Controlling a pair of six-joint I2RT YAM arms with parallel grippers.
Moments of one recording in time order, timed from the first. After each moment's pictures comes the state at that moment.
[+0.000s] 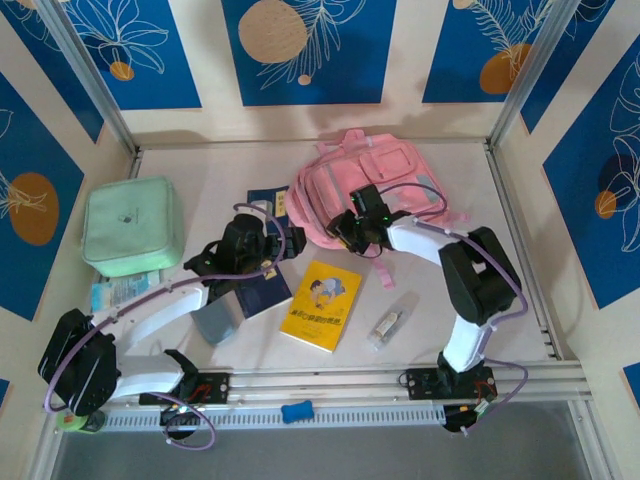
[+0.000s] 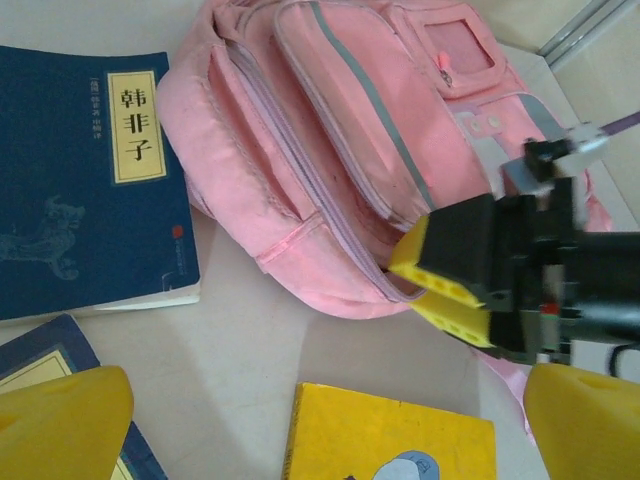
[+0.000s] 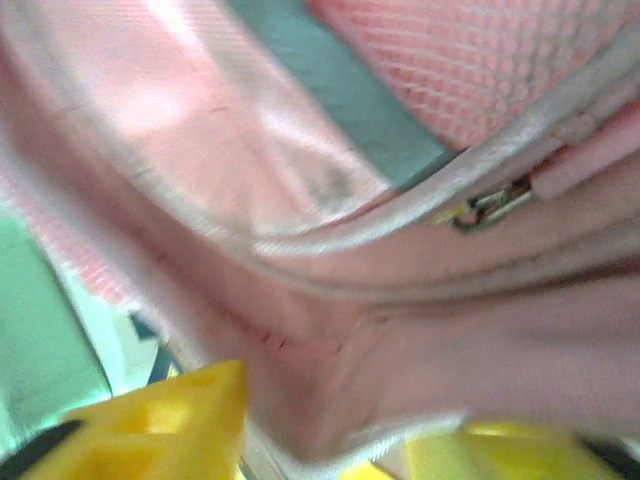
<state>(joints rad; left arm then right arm) -0.68 1.23 0.76 -0.07 -0.09 -0.61 0.49 1.73 1.06 -0.21 -0.25 1.13</state>
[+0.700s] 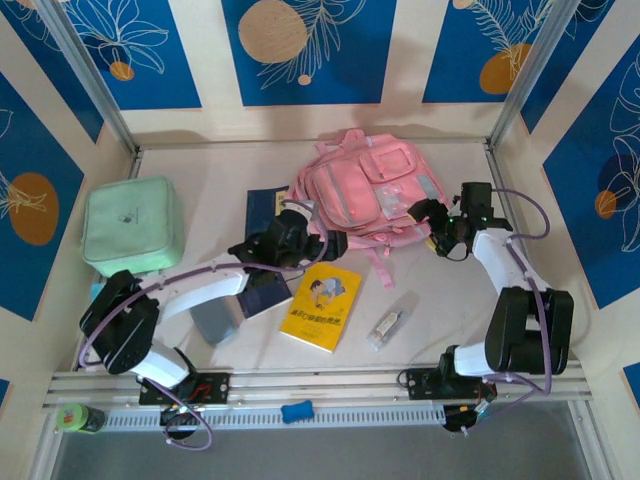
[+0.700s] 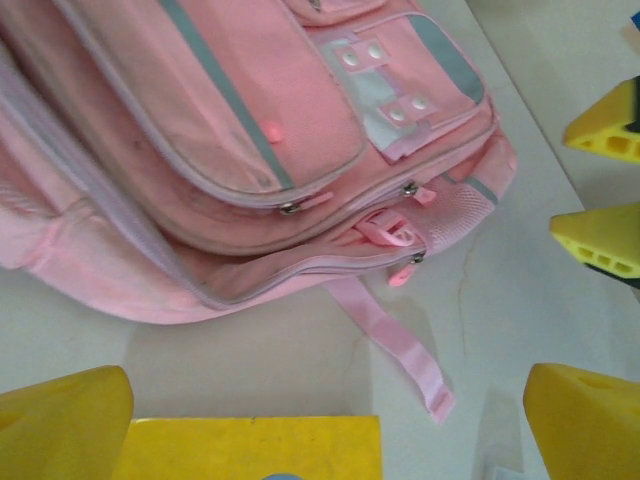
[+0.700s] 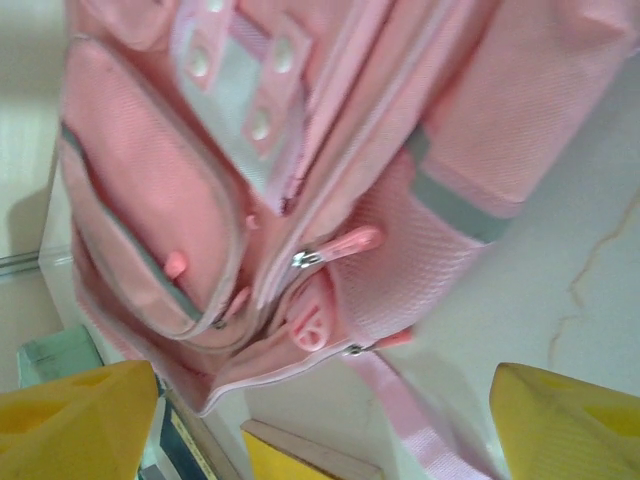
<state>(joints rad) -0.84 1.52 0.96 0.01 -0.04 -0.63 -0.10 1.40 0.91 -0.49 -0.47 0.80</state>
